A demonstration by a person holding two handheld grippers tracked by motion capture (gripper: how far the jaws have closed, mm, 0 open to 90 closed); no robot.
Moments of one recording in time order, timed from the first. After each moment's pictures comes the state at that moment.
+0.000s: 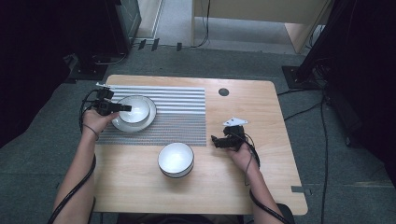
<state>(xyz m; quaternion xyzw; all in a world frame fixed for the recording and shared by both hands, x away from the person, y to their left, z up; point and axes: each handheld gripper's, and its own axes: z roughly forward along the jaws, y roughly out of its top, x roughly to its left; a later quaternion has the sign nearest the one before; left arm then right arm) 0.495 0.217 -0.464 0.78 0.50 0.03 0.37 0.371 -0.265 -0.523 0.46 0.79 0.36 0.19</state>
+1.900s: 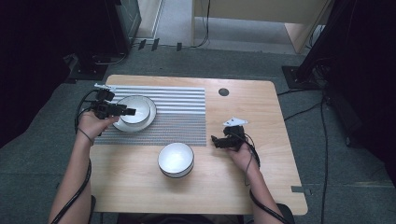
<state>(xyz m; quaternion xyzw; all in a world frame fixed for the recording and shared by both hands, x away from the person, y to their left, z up) 0.457 0.197 -0.426 0.80 0.46 0.02 0.38 0.371 -0.266 -0.523 0.46 0.79 0.35 0.19</state>
